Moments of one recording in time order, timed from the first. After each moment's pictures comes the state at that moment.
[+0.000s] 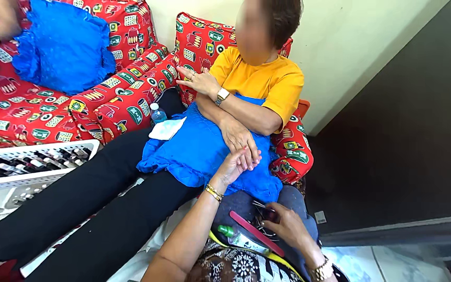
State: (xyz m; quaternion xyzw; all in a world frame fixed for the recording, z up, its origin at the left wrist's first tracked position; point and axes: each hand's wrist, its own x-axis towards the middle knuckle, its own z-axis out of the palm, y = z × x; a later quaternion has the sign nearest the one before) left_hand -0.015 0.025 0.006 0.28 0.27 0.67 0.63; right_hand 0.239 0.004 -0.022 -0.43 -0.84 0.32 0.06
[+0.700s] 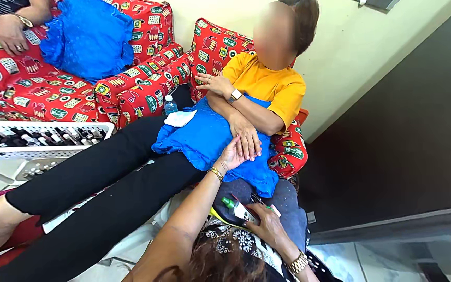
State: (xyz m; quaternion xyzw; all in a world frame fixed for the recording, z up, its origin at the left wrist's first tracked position) left_hand -0.025 0.025 -0.014 0.30 0.20 0.67 0.65; right_hand 0.226 -0.053 -0.047 -0.31 -0.91 0.25 0.12
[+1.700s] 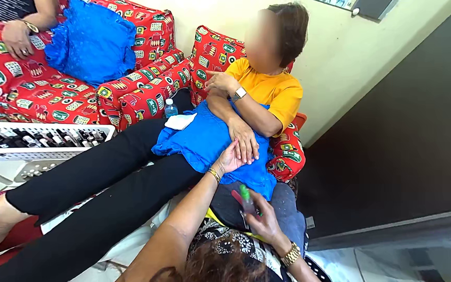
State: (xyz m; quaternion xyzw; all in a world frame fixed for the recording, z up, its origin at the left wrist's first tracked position) left_hand -0.033 0.031 -0.025 0.30 0.18 0.65 0.67; right_hand 0.204 -0.043 -0.040 -0.20 -0.86 0.33 0.35
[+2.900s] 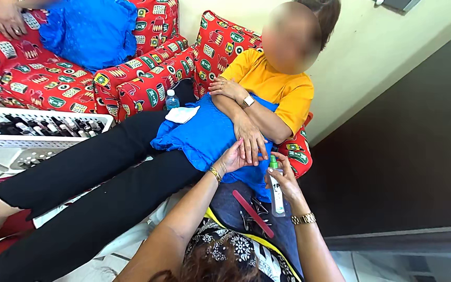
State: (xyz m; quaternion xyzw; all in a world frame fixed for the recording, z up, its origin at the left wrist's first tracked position) left_hand -0.033 0.030 -0.031 0.34 0.16 0.63 0.67; right_hand 0.183 0.049 0.023 -0.30 -0.66 0.60 0.34
